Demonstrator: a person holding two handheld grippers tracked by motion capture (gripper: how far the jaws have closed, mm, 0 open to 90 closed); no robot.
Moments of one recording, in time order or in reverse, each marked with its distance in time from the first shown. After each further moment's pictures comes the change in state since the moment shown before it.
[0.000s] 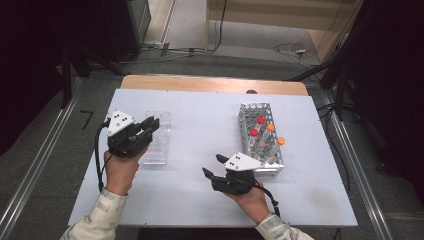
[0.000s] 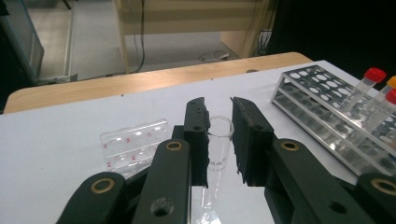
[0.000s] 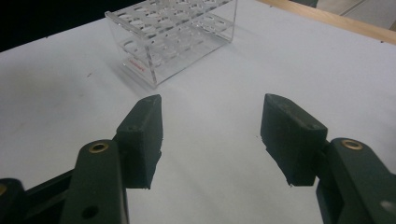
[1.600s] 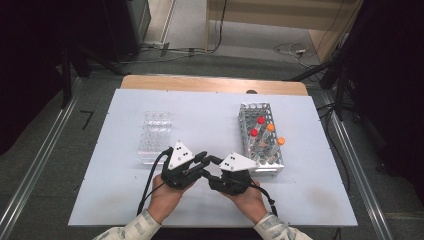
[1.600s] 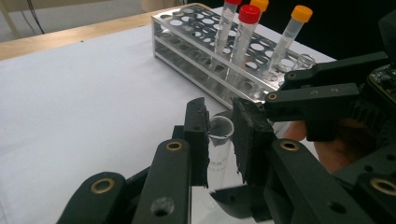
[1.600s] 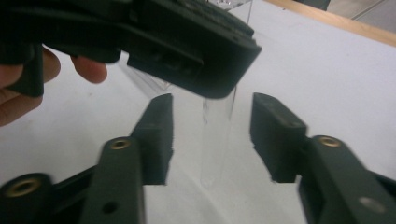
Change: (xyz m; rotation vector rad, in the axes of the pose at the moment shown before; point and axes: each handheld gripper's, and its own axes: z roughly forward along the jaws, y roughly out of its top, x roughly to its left) left arm -0.108 -0.047 0.028 0.110 -0.290 0.110; right arm 0.005 0.003 0.007 0.009 0.030 -0.029
